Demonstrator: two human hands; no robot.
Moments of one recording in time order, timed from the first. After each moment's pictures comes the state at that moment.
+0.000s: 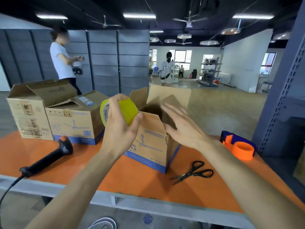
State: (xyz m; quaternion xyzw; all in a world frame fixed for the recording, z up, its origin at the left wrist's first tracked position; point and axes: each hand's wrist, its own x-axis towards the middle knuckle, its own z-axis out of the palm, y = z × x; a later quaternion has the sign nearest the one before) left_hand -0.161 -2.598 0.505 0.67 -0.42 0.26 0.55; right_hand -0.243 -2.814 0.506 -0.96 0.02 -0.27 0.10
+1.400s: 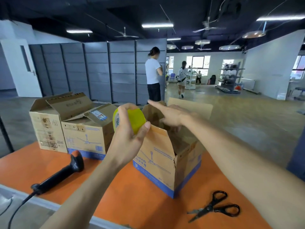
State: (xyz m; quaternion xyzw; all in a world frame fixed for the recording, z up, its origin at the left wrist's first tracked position) left_hand -0.112 -2.613 0.528 0.69 -0.41 0.21 0.56; right_hand -0.097 -2.827 0.589 -0.99 0.05 -0.09 0.08
